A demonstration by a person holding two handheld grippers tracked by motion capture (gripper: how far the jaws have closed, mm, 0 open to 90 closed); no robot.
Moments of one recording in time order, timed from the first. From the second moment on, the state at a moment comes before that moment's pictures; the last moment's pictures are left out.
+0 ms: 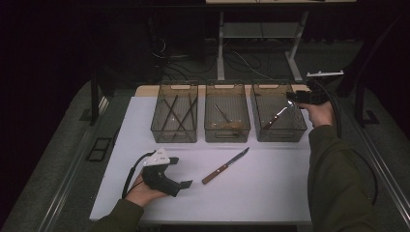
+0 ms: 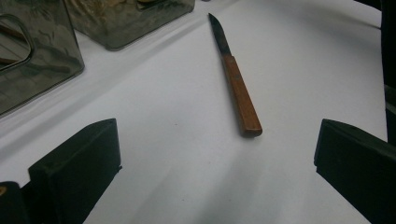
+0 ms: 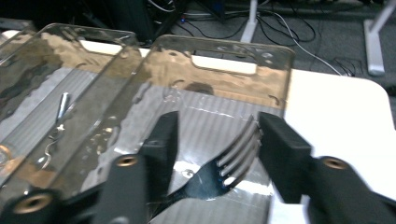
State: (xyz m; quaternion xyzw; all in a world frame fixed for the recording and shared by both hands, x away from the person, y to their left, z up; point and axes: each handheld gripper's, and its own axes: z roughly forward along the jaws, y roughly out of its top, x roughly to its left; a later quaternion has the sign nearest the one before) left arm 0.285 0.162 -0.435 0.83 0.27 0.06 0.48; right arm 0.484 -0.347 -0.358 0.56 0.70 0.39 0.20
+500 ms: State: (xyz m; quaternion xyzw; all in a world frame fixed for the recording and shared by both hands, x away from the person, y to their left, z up) left arm 0.286 0.155 -0.434 0.84 0.27 0.06 0.47; right arm 0.444 -0.354 -0.356 0.53 0.70 0.43 0.21
